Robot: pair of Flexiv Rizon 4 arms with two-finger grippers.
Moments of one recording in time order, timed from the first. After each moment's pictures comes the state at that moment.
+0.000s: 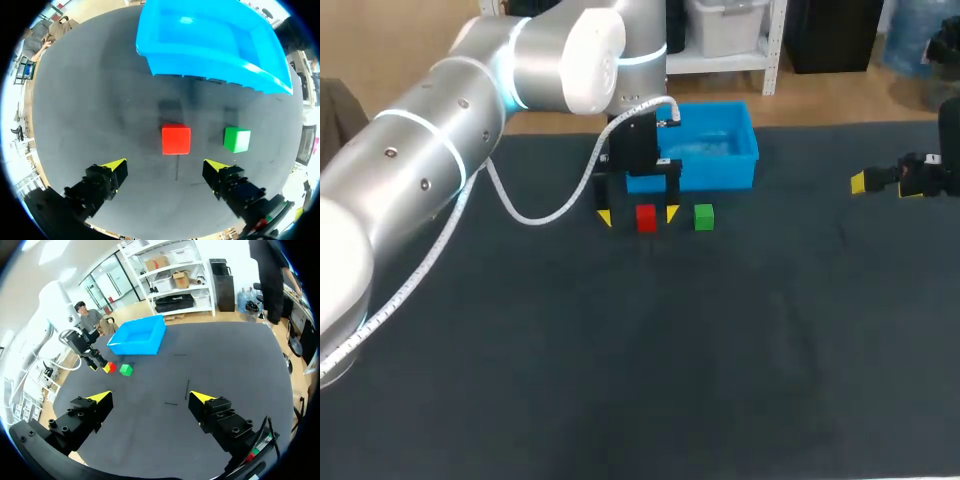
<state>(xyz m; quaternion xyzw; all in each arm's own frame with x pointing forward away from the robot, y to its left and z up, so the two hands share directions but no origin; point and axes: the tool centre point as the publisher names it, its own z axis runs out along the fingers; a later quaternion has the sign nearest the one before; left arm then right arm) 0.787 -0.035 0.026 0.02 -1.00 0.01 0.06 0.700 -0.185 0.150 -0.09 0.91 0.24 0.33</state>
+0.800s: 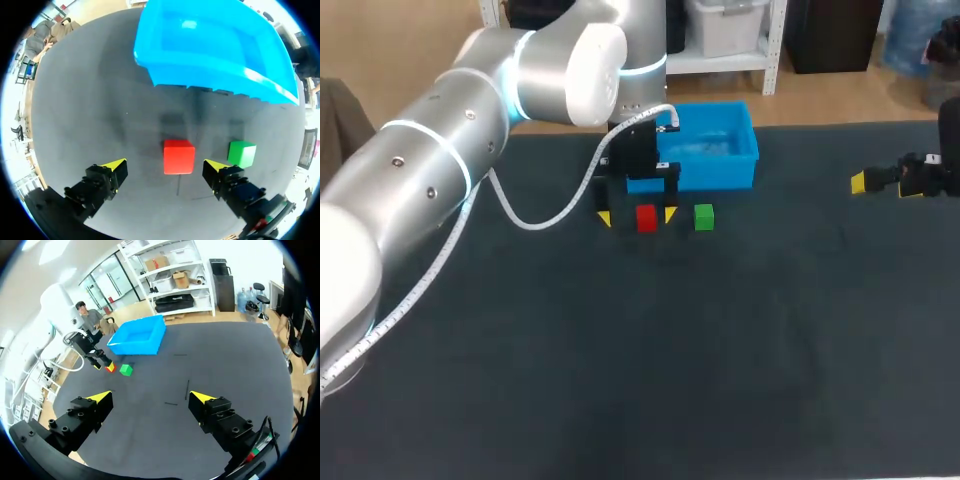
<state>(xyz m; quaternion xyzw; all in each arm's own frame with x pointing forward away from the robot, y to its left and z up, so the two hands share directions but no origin) 0.805 -0.034 0.010 0.02 -1.00 0.00 0.03 0.700 -0.185 0.150 -0.09 0.91 0.24 0.33</state>
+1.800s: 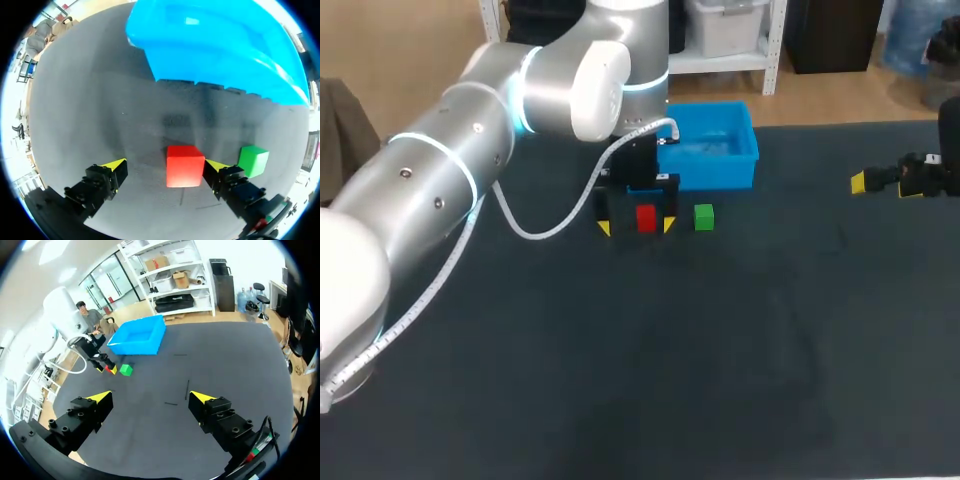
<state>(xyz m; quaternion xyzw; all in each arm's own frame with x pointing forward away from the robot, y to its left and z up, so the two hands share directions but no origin) 0.803 -0.030 -0.011 0.03 -1.00 -0.01 0.04 0.700 -0.185 0.150 -0.09 0.91 0.24 0.33</state>
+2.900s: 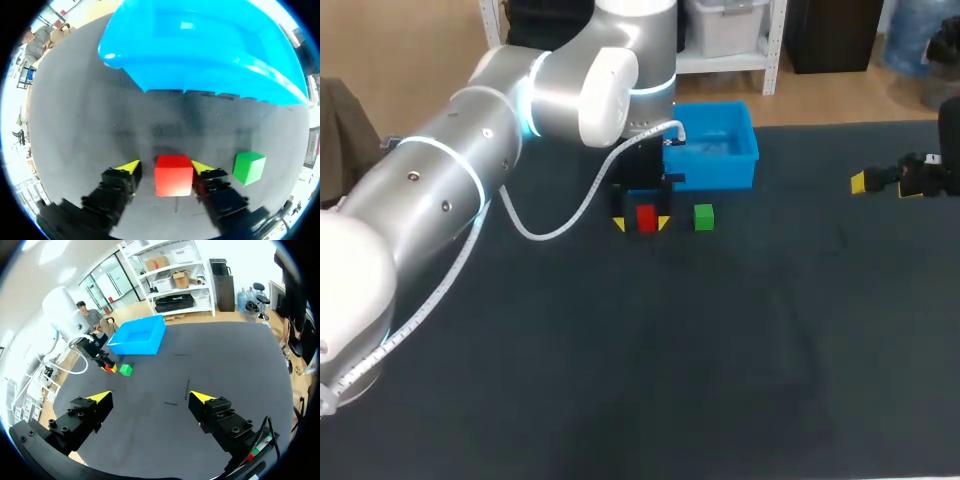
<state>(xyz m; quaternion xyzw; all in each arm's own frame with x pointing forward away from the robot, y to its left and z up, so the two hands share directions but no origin) 0.814 -0.038 -0.014 0.01 -1.00 -0.01 0.01 0.700 -0.185 0.150 -0.09 0.91 0.24 0.33</state>
